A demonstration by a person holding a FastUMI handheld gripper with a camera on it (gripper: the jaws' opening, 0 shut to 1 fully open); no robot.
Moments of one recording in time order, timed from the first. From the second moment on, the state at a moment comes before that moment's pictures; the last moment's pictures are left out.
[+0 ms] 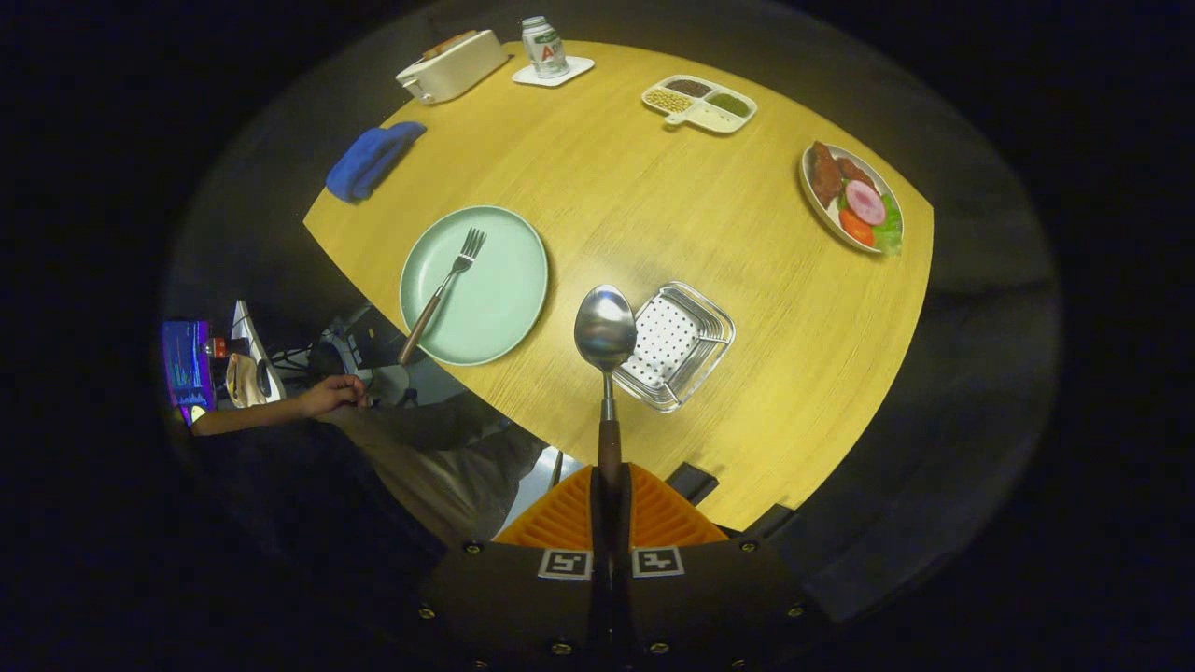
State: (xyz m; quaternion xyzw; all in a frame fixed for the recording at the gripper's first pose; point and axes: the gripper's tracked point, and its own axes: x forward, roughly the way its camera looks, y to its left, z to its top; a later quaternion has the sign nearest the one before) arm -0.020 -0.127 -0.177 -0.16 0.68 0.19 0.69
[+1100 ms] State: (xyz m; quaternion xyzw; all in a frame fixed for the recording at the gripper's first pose) arm 0.036 -0.139 -0.237 -0.16 0.74 0.16 0.63
